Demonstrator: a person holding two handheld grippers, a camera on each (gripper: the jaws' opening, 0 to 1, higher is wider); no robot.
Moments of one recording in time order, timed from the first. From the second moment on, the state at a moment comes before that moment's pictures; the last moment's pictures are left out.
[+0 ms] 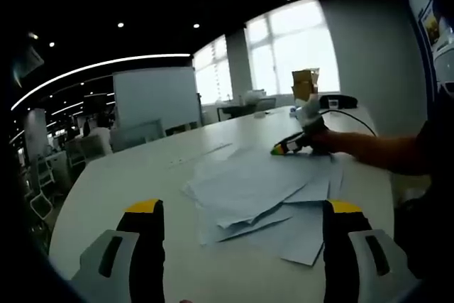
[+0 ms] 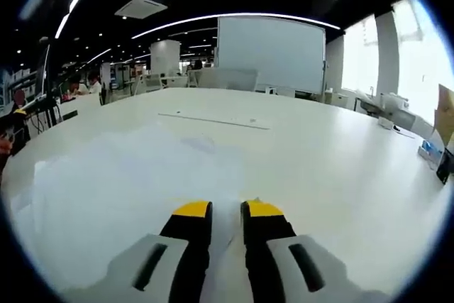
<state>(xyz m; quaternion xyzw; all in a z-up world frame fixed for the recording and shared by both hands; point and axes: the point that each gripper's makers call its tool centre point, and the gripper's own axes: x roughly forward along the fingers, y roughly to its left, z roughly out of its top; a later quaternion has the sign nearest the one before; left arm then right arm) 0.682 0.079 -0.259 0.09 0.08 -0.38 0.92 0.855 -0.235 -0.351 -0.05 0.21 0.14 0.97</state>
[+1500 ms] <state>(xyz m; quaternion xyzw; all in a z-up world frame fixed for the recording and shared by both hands) 0.681 0.079 -0.256 0.10 0.07 -0.38 0.92 0.849 -0.246 -0.300 -0.06 0.10 0.11 0.99</state>
